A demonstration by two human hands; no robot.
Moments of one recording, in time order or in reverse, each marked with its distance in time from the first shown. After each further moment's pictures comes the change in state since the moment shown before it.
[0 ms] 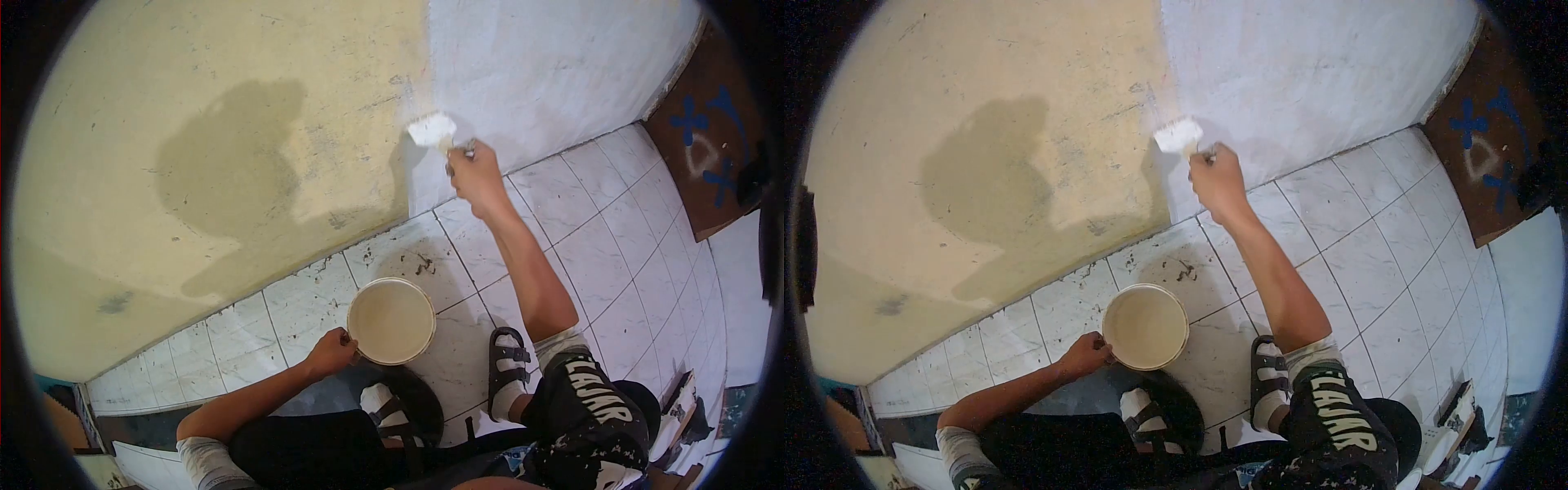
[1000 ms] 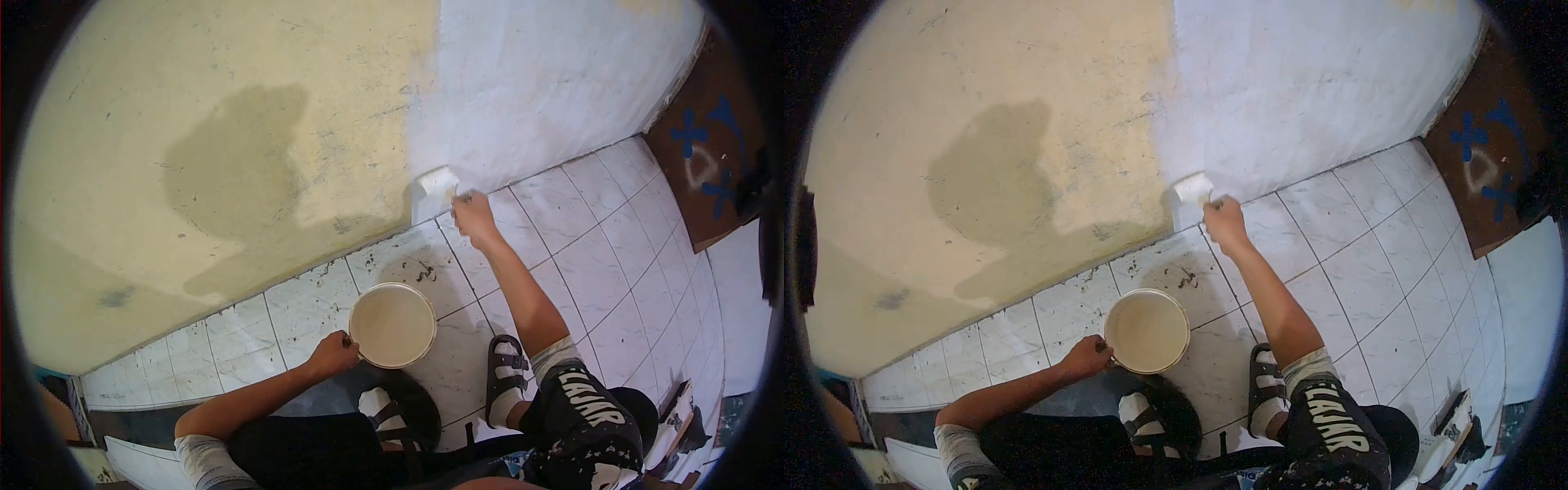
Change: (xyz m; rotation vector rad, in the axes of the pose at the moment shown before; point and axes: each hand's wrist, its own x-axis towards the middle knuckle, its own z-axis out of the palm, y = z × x) left_hand 0.002 -0.003 0.001 0.107 0.035 0.003; right_hand 0.006 0.099 -0.004 -0.063 -0.064 0.244
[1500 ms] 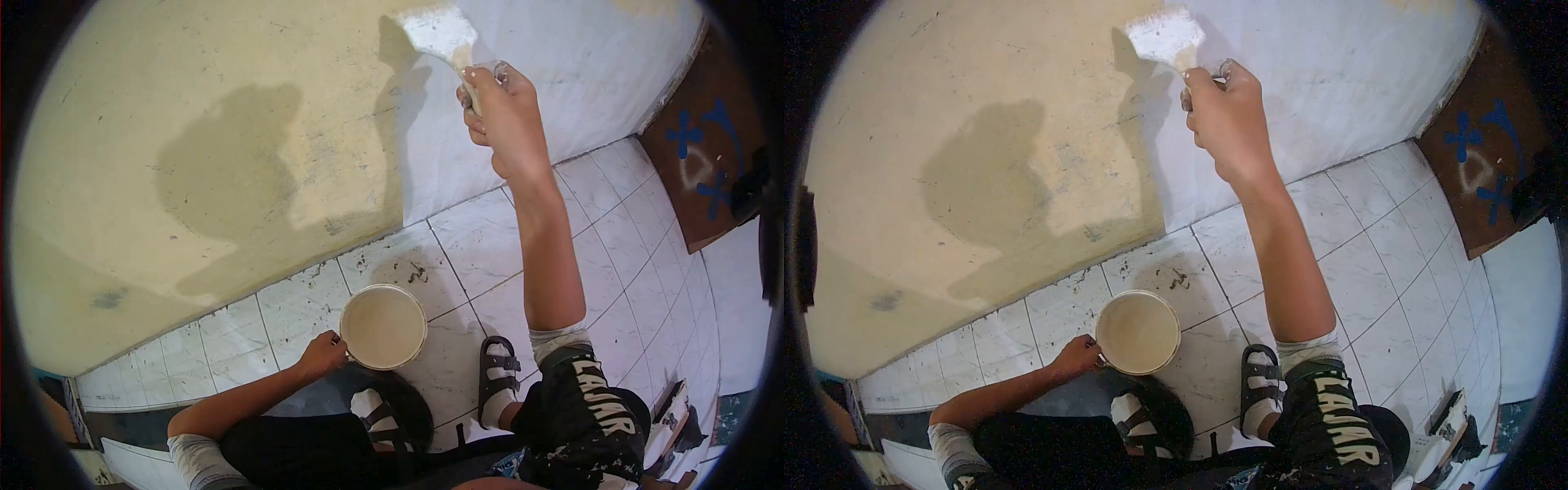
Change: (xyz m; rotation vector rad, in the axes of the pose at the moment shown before) left_hand 0.006 -0.009 0.004 -0.163 0.045 -0.018; right_hand -0.094 -0.225 -0.022 0.248 -0.011 -0.535
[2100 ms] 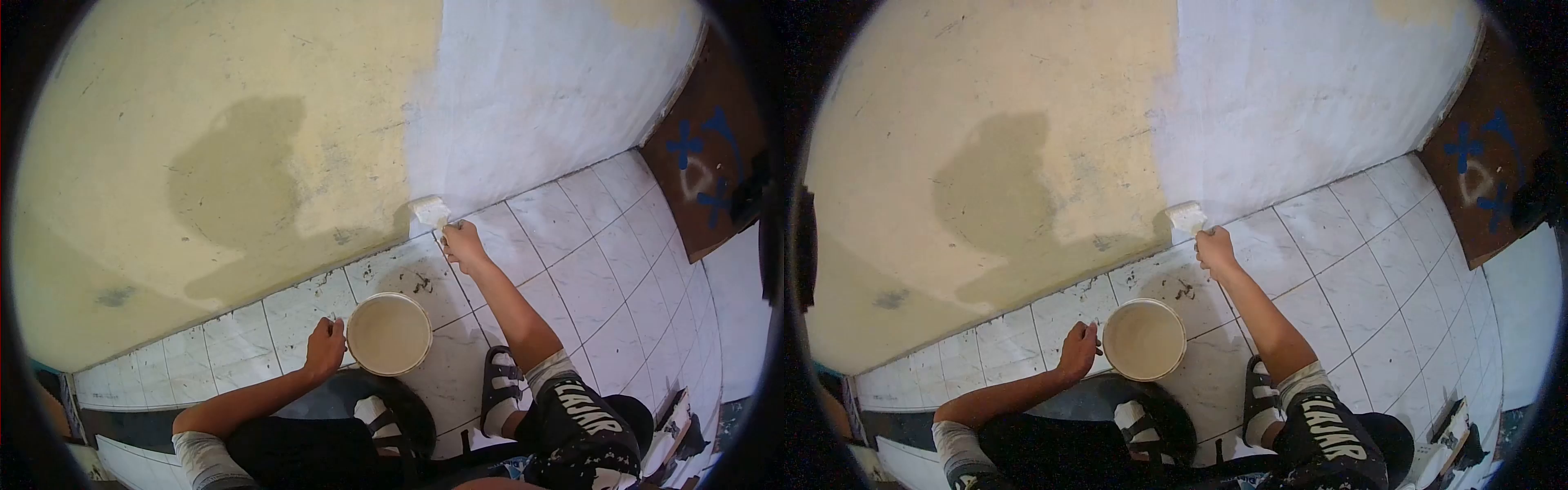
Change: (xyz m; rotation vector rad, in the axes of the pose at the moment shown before) left_hand 0.001 0.017 0.001 -0.223 0.379 0.152; right_hand -0.051 0.246 -0.027 -0.071 0.005 0.626
